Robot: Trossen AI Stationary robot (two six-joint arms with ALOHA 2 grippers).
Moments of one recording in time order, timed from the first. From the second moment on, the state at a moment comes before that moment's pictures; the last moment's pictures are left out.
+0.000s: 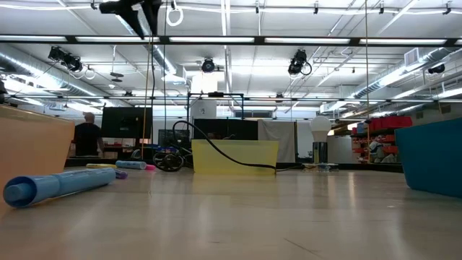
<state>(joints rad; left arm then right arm) 0.47 1.39 1.80 -1.44 -0.36 -0.73 0.17 1.39 1.58 -0.14 0.29 0.09</state>
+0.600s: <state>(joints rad) 0.63 1.40 1.79 -1.57 -0.39 -1.28 0.17 1.39 1.58 -0.15 0.29 -0.02</state>
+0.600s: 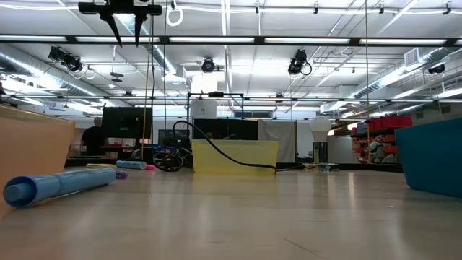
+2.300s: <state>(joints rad) 0.73 1.40 0.84 -0.93 -0.11 -1.48 0.17 1.39 1.58 -0.19 0.23 -0.07</state>
